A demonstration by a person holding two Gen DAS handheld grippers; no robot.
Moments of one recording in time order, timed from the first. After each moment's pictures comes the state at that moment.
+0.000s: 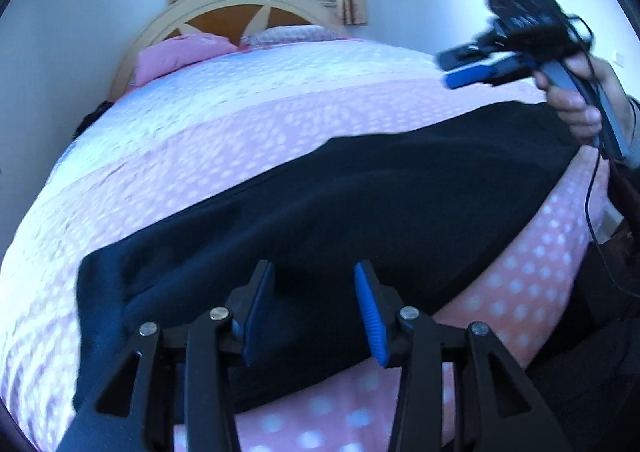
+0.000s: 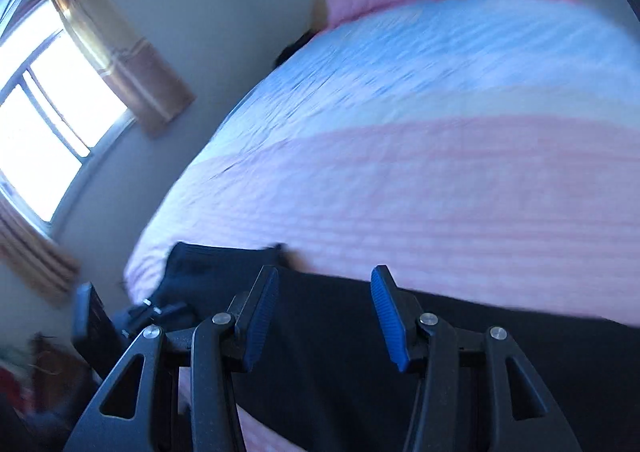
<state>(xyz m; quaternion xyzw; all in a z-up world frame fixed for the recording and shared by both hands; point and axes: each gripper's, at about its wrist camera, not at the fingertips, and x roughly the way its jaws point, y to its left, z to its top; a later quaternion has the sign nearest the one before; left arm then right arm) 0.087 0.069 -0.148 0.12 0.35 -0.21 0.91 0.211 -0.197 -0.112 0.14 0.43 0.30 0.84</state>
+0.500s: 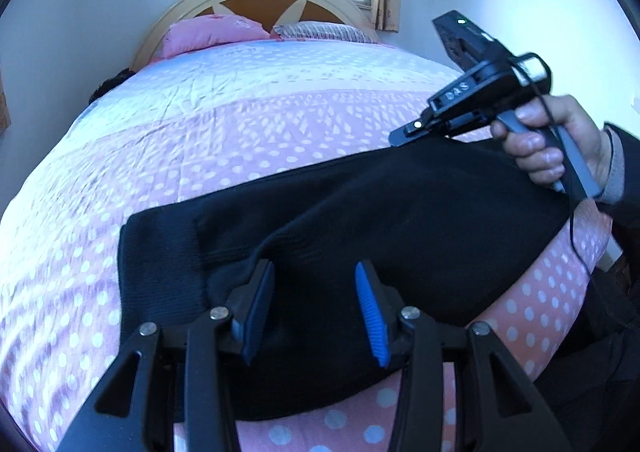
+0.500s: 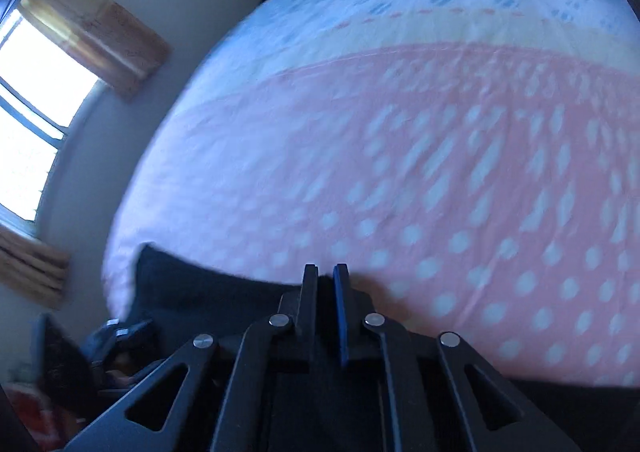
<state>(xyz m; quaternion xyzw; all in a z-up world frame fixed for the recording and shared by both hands) 0.115 0.110 -0.158 0.07 0.36 -0.19 0.91 0.276 -0.079 -0.174 0.12 0.53 0.28 0.79</state>
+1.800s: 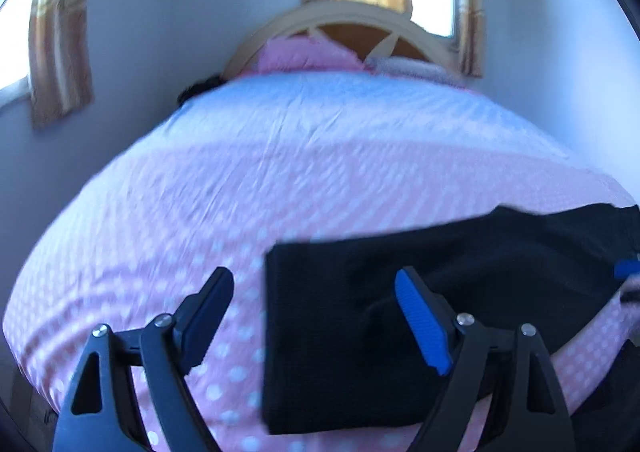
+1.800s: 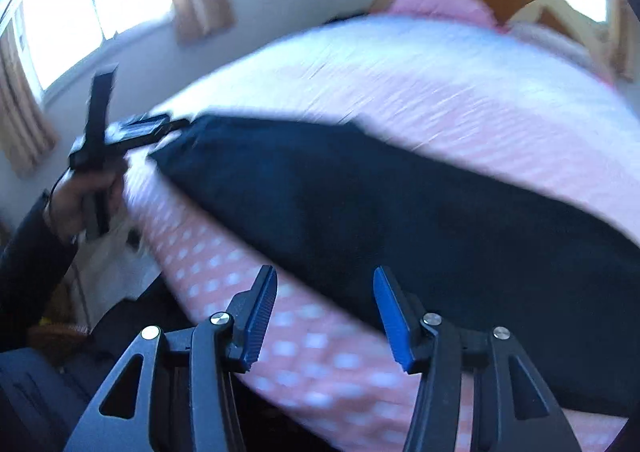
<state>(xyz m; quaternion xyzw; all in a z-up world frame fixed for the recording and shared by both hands) 0.107 0.161 -0.130 0.01 0.31 -0.05 0.95 0.046 -0.171 -0.137 -0.05 0.39 0.30 0.87</state>
